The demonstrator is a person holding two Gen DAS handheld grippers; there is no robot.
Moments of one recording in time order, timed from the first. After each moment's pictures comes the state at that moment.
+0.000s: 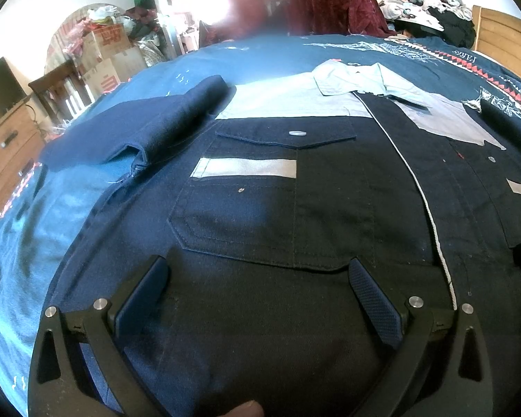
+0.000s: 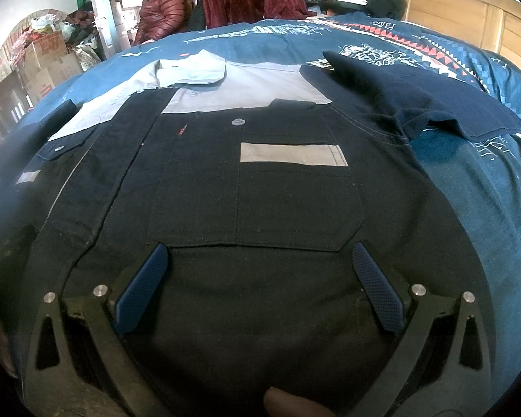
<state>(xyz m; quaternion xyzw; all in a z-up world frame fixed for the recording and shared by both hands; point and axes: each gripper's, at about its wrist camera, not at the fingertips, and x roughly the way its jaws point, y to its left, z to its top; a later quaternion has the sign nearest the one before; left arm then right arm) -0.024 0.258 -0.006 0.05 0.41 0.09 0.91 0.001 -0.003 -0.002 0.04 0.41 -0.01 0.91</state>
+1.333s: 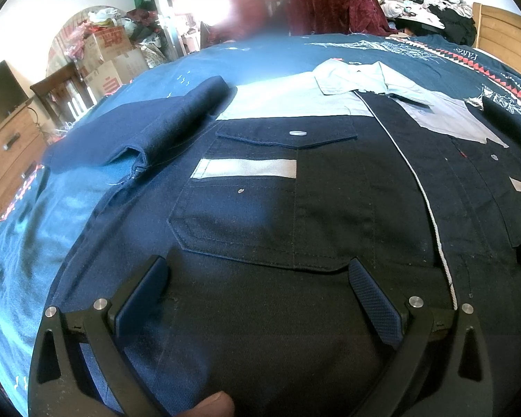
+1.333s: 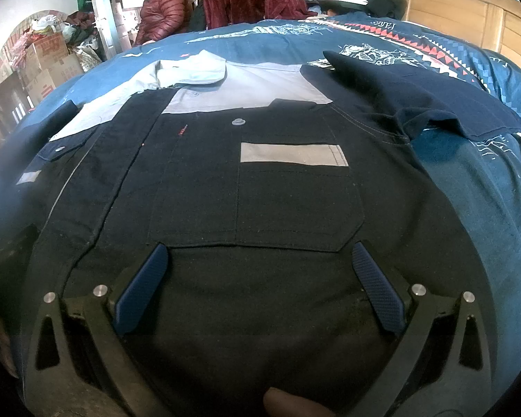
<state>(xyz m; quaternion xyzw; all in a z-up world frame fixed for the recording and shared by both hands) -0.023 0.255 -0.011 0.05 0.43 0.09 0.90 0.001 -0.003 -0.003 0.04 0.42 -0.01 0.91</state>
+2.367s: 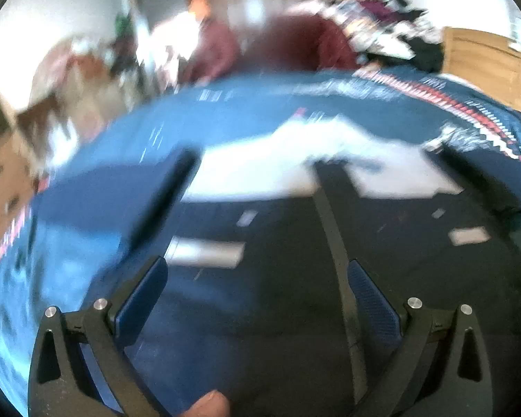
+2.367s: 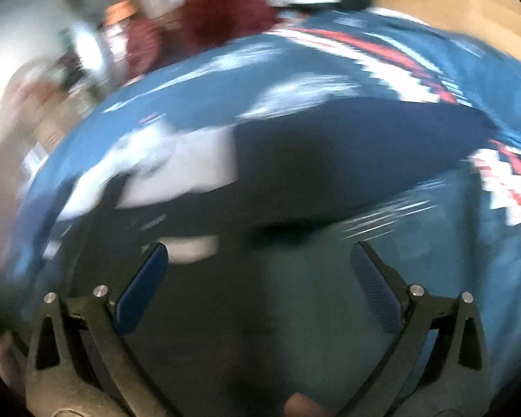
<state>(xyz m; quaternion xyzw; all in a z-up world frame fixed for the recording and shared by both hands) -0.021 0.207 0.058 0.05 0.35 0.00 0.93 0.012 -0.186 0.091 0.12 0.43 -0.02 0.90</state>
